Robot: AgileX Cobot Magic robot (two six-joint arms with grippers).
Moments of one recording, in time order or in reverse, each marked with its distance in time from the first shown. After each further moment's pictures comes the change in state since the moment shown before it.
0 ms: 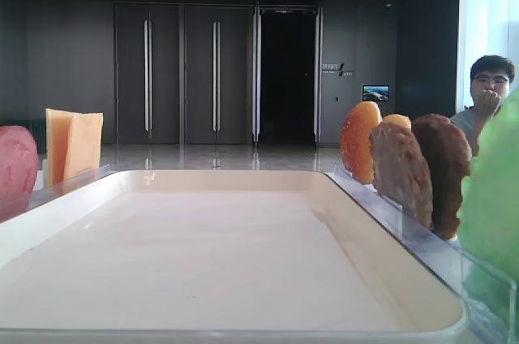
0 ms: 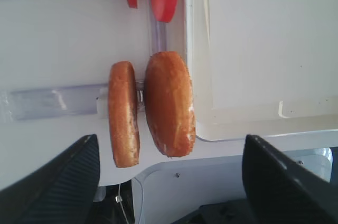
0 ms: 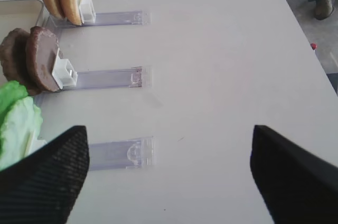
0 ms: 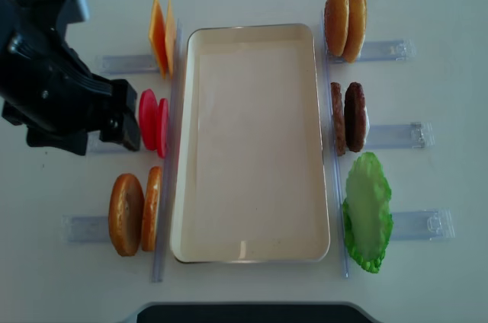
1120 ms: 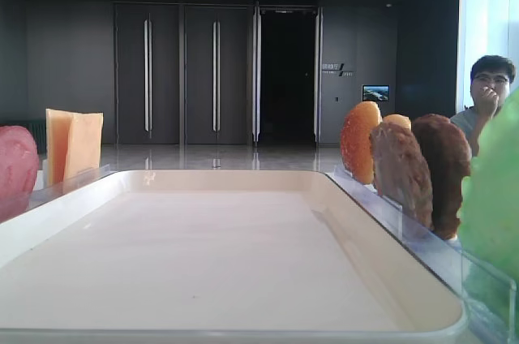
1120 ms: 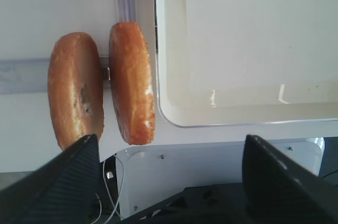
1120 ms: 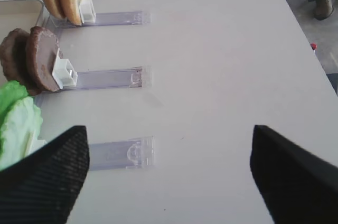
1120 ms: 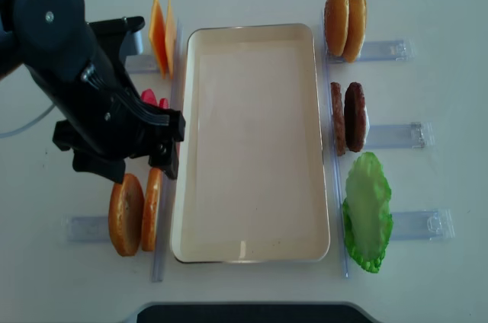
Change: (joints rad) left arm -0.166 0.102 0.012 -0.009 -0.010 -0.188; right arm 0.000 0.000 0.000 0.000 0.000 0.000
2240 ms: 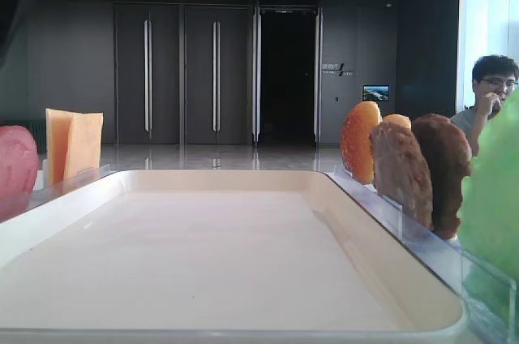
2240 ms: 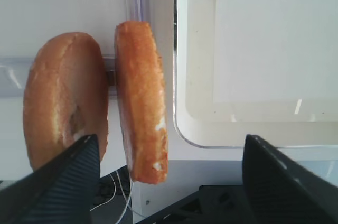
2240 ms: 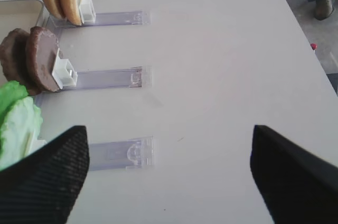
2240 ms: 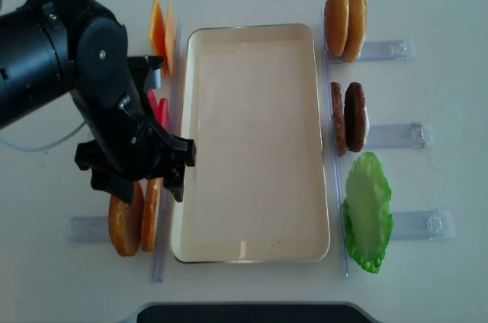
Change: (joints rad) left arm -0.001 0.120 0.077 0.018 -0.090 -0.011; right arm 0.000 0.000 0.000 0.000 0.000 0.000
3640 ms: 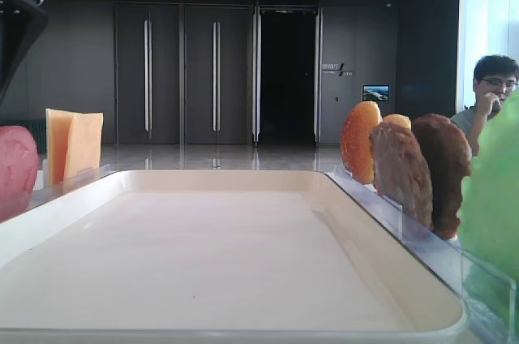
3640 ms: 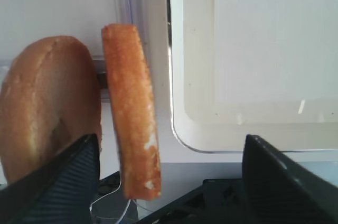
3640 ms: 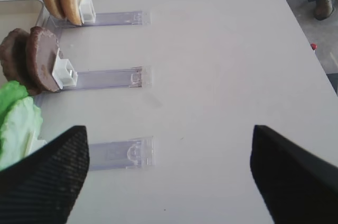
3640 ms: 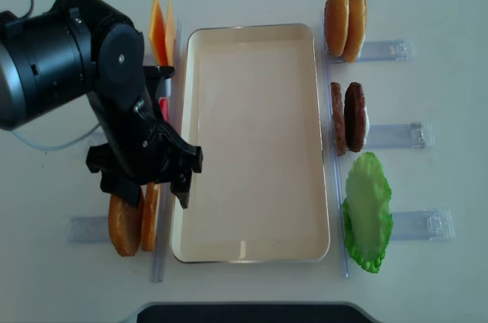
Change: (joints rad) left arm -0.001 0.059 0.000 -0.016 -0.009 0.027; right arm 0.000 0.000 0.000 0.000 0.000 0.000
